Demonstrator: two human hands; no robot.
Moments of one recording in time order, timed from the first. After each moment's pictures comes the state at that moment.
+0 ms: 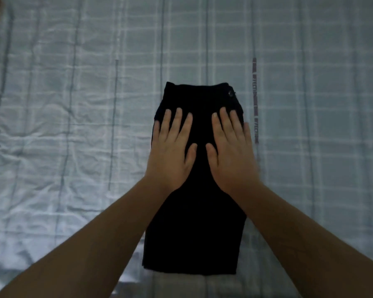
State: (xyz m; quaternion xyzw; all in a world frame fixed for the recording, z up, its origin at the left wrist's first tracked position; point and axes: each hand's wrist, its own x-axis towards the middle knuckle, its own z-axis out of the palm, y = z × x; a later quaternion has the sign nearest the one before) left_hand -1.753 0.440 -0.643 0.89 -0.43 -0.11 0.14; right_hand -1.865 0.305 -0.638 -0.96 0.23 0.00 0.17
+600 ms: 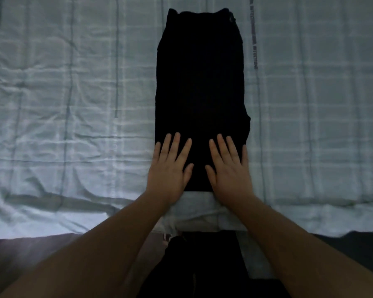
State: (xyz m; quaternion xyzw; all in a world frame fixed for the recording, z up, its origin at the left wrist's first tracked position) left_hand -1.917 0.613 -0.688 0.87 -0.46 -0.16 0.02; right_hand -2.051 0.468 -0.686 -0.96 0.23 0.08 0.12
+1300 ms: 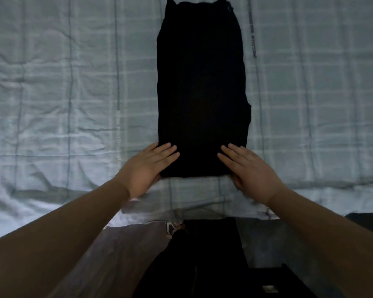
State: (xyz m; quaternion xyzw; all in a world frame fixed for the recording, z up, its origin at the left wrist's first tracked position) left_hand -1.852 0.686 -0.687 0.71 -0.66 -0.21 0.09; right_hand -2.101 0.429 -0.685 -0.98 0.03 0.08 0.16
